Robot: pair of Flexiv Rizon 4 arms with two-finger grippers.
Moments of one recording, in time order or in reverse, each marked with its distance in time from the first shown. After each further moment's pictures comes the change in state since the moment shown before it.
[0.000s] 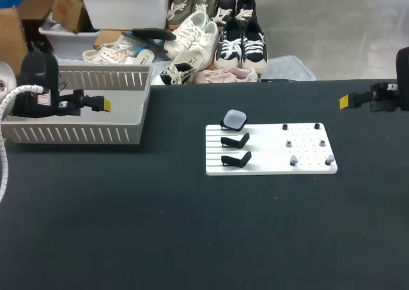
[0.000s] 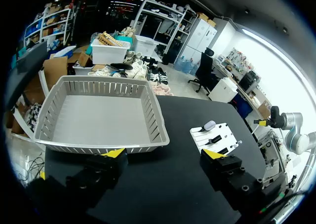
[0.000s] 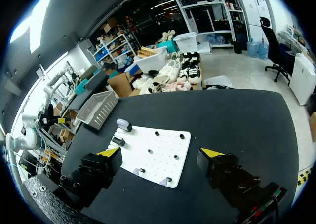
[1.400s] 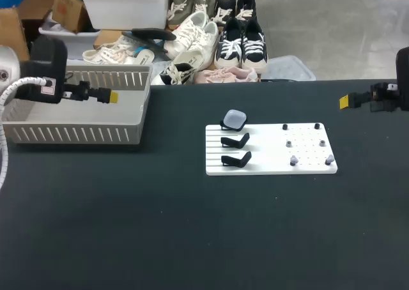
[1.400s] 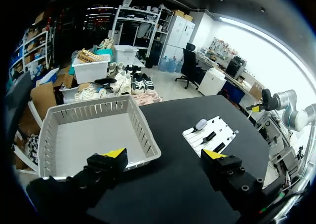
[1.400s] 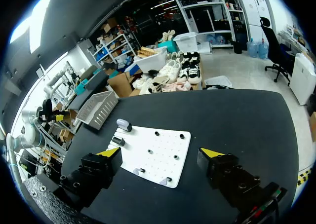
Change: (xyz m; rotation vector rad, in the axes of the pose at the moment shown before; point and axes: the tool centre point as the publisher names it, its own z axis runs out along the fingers) left arm -0.026 -0.021 0.002 0.062 -0.009 0.234; right arm 0.000 0.000 0.000 0.000 0.000 0.000
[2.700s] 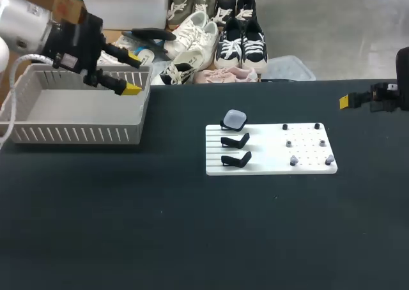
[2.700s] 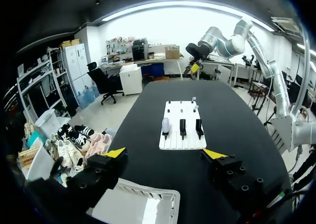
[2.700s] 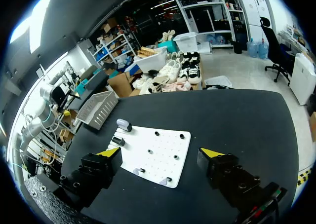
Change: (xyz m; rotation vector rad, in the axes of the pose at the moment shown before) left arm -0.046 -0.016 0.070 0.532 0.006 0.813; right arm 0.000 0.000 0.000 0.000 0.000 0.000
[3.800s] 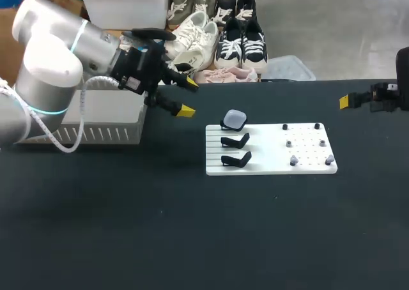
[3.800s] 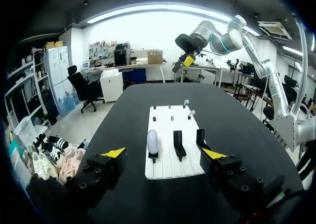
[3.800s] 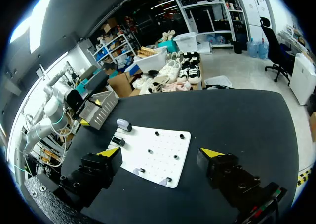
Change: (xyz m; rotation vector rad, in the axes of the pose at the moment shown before) left arm -0.012 -0.005 0.134 0.158 -0.073 0.029; right arm 0.000 0.000 0.000 0.000 0.000 0.000
